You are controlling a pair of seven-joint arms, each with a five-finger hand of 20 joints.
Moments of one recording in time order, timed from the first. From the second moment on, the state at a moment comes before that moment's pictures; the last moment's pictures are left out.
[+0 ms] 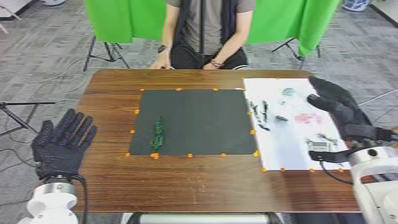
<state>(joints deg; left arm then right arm) 127.4 -62.3 -96.5 -123.8 9.1 16.2 23.3 -120.1 -52.3 102.5 -127.3 -91.8 9.5 11.5</state>
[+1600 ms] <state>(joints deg) 128.1 -62.3 -97.1 -123.6 8.6 16.3 23.3 -116.6 -48.3 95.5 -118.7 -121.0 -7.6 52.3</state>
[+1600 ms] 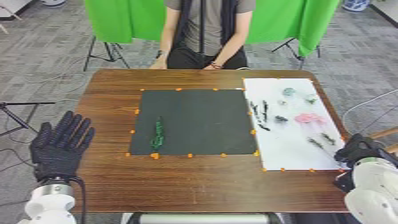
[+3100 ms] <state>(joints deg) 127.0 -61.1 -94.7 -122.6 6.1 16.9 23.1 -79.0 -54.9 41.0 -115.5 -132.4 18.1 51.7</state>
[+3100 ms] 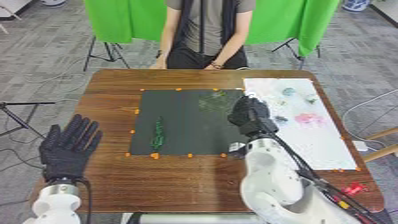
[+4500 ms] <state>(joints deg) 124.5 -60.4 -92.9 -121.7 4.3 19.8 20.5 -81.3 -63.4 33.5 -110.3 -134.9 12.6 44.8</state>
